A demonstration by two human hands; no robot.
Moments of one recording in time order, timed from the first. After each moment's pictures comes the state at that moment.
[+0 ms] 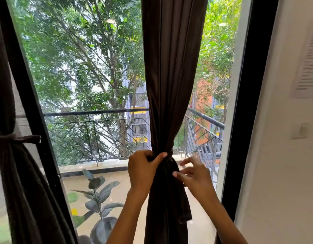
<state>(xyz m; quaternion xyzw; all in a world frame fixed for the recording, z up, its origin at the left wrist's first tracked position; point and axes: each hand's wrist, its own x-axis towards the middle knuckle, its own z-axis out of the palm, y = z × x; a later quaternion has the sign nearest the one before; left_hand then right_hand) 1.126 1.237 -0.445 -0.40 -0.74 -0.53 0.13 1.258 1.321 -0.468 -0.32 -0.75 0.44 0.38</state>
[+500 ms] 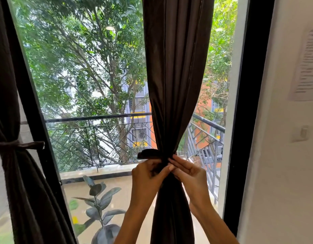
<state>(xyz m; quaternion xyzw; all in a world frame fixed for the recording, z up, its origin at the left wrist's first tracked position) 1.138 1.219 -0.447 -0.45 -0.63 -0.63 -0.02 1.238 1.292 -0.456 -0.18 -0.52 0.68 0.48</state>
